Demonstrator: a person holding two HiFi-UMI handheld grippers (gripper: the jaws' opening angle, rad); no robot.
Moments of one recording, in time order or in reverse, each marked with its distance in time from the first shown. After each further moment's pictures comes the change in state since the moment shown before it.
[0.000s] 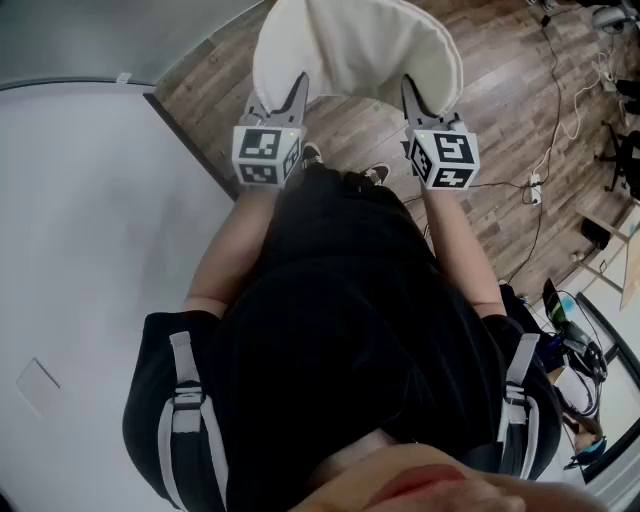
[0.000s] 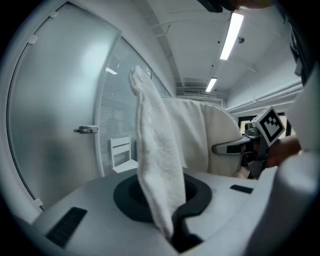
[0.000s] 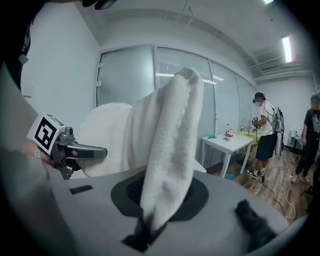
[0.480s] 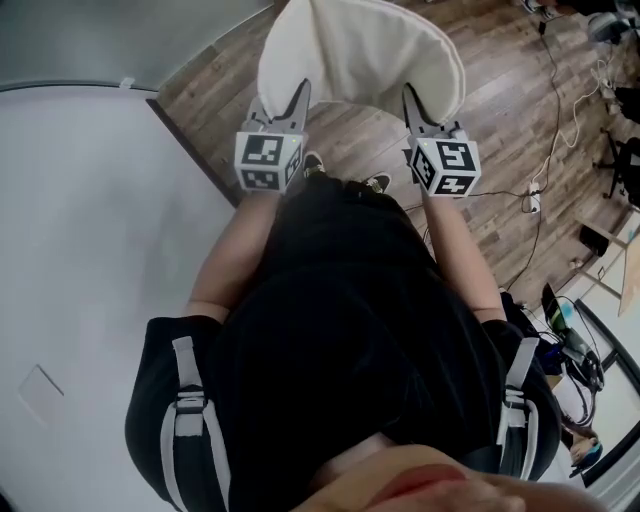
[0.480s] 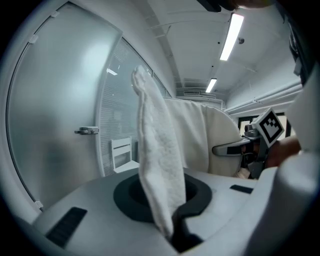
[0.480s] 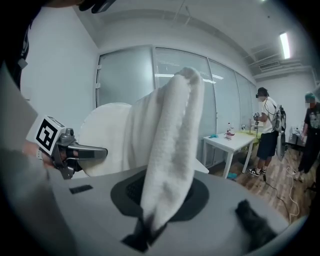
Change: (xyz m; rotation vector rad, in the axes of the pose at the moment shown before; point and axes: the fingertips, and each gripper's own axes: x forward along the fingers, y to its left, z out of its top) left arm 0.004 0.015 0.007 0.005 -0.009 -0.003; right arm 0.013 0.002 0.005 0.028 -0.008 0.012
